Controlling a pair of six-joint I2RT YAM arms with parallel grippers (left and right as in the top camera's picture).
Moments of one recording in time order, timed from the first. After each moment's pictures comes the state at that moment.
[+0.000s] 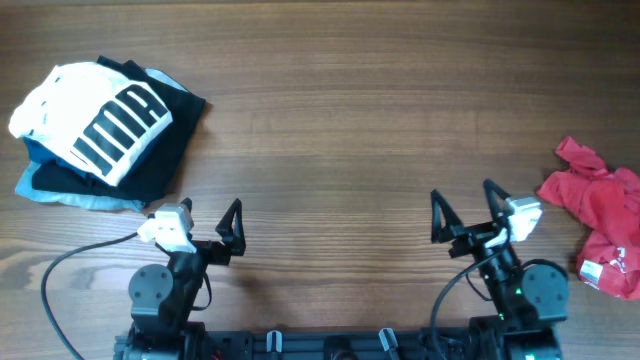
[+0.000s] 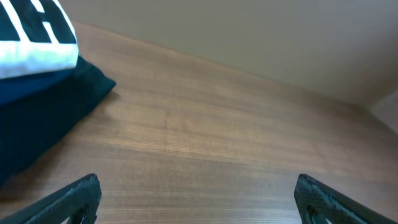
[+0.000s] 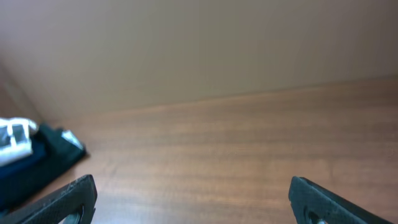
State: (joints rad) left arm -0.07 0.06 0.12 -0.27 0.16 -0.36; right arm 0.08 0.10 0.21 -0.17 -0.19 0.25
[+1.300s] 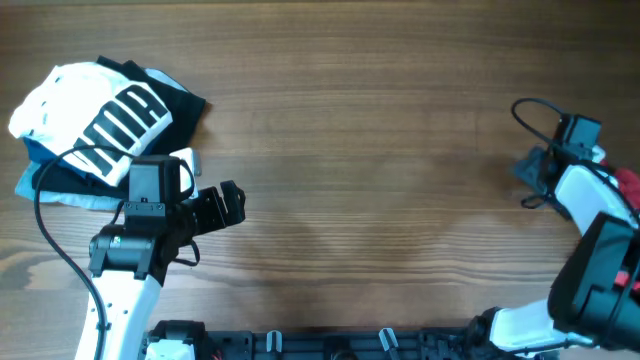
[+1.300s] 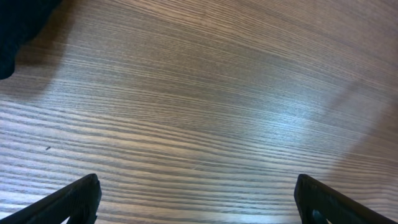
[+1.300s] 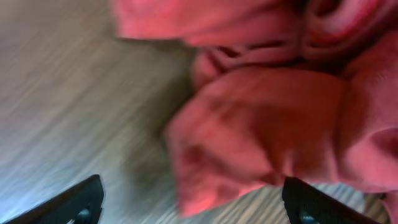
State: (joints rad) left arm -0.07 0.98 0.78 -0.85 0.18 -0.36; right arm -0.40 1.68 0.87 -0.38 0.31 0.38
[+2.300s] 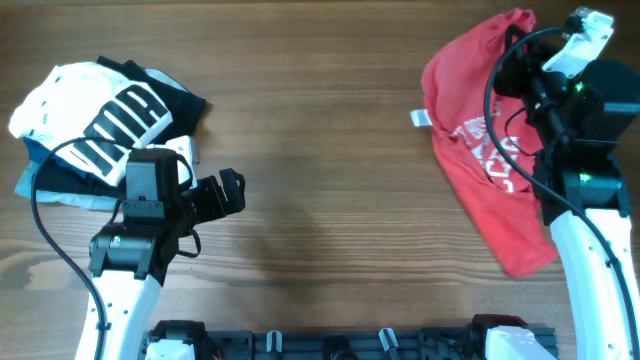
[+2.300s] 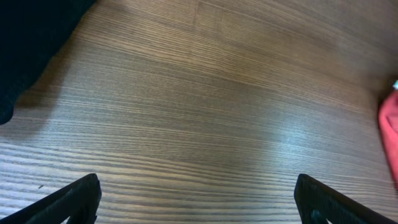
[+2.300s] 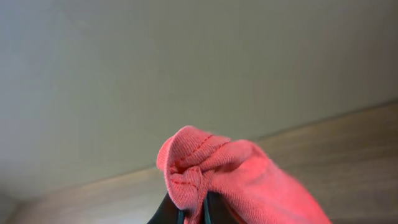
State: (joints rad) left arm -0.07 0.98 0.78 -0.73 0.18 -0.36; right arm -0.06 1.20 1.08 -0.07 -0.22 0.40
